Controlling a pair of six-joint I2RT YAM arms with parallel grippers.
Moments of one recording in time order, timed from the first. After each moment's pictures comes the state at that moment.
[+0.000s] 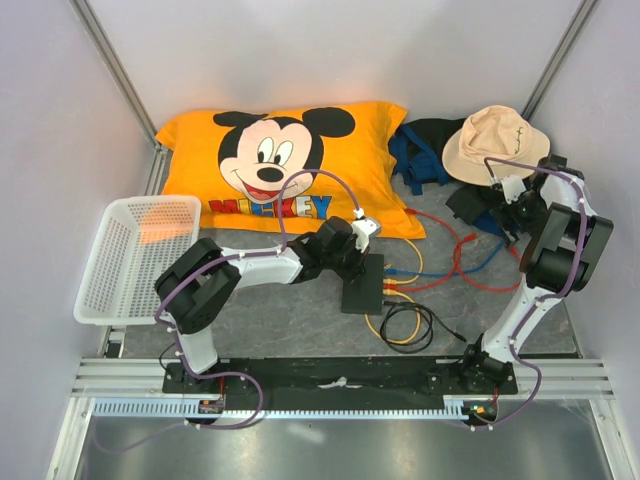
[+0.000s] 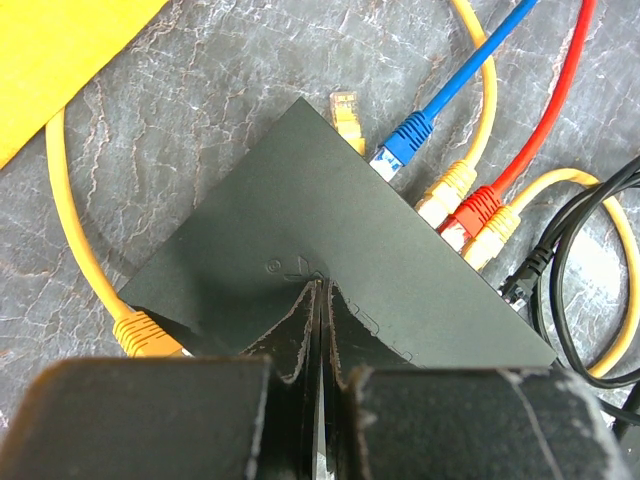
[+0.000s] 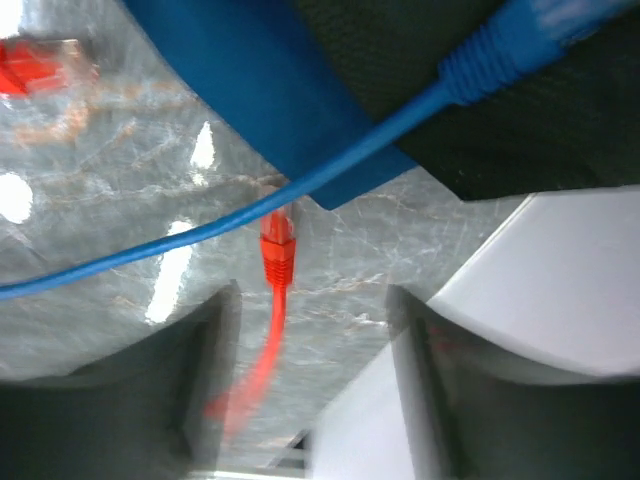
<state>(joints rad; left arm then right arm) -0.87 1.81 1.00 0.10 0.19 -0.12 -0.44 2.00 1.55 -0.96 -0.04 -0.87</state>
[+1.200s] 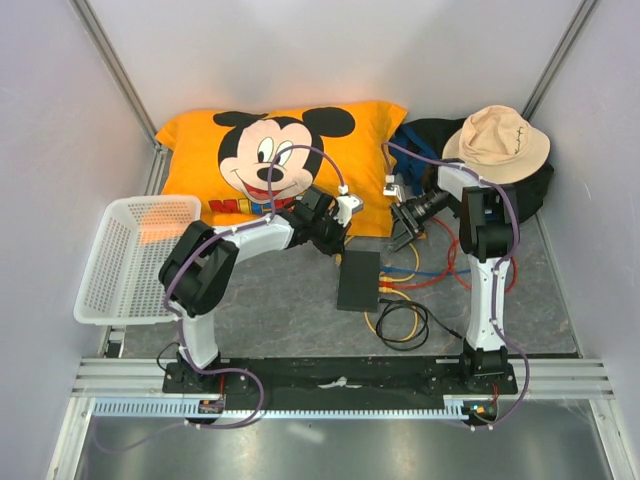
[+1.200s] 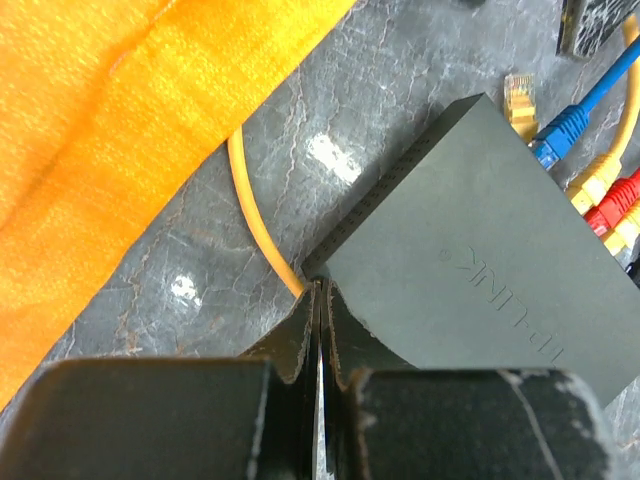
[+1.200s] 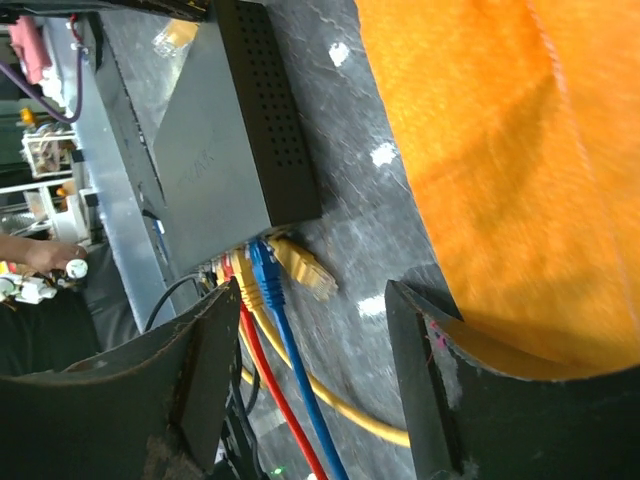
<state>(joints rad) -0.67 1.90 1.21 -0.18 0.32 0.06 0.08 2.35 1.78 -1.36 -0.91 -0.78</state>
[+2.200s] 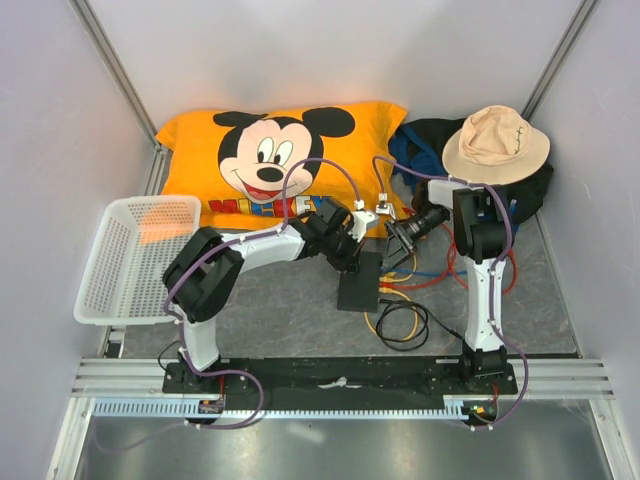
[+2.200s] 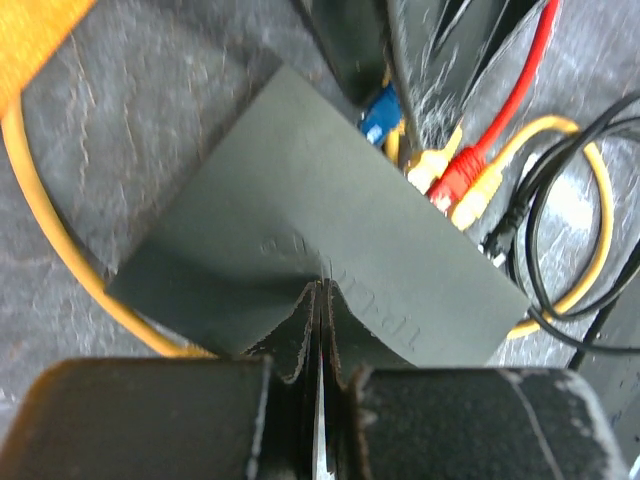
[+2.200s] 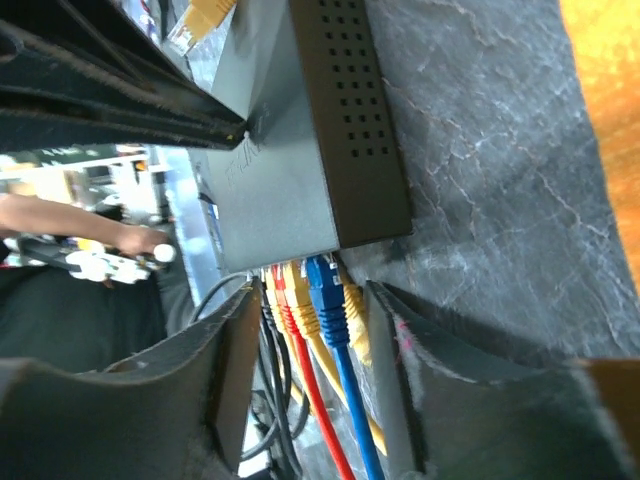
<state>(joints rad) -0.78 1.88 1.19 -0.21 0.40 -0.04 0.14 2.35 1.60 -1.38 -1.01 -0.85</state>
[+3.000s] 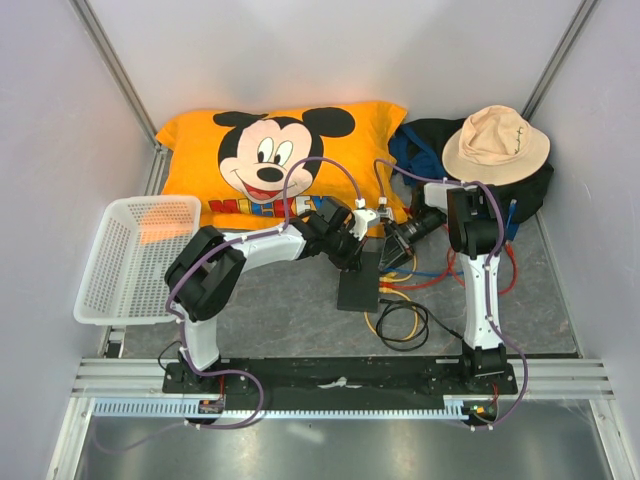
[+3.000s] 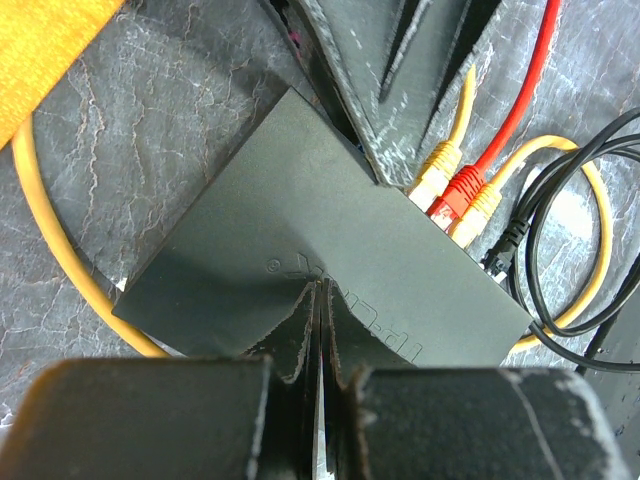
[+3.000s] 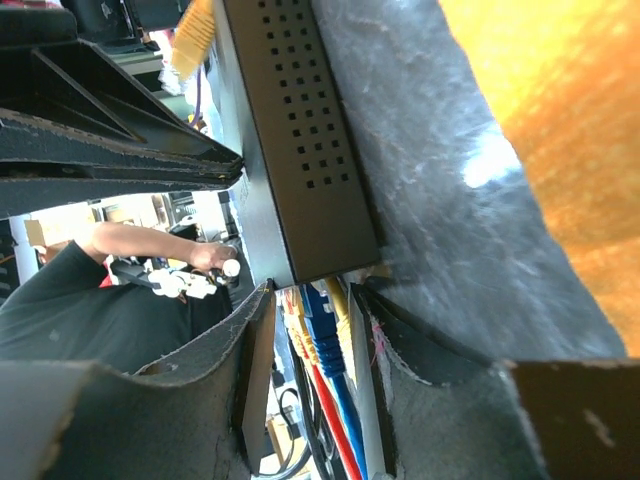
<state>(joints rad) -0.78 1.90 1.20 -0.18 0.40 -0.05 0.13 2.45 1.64 -1.42 -1.08 -0.74</state>
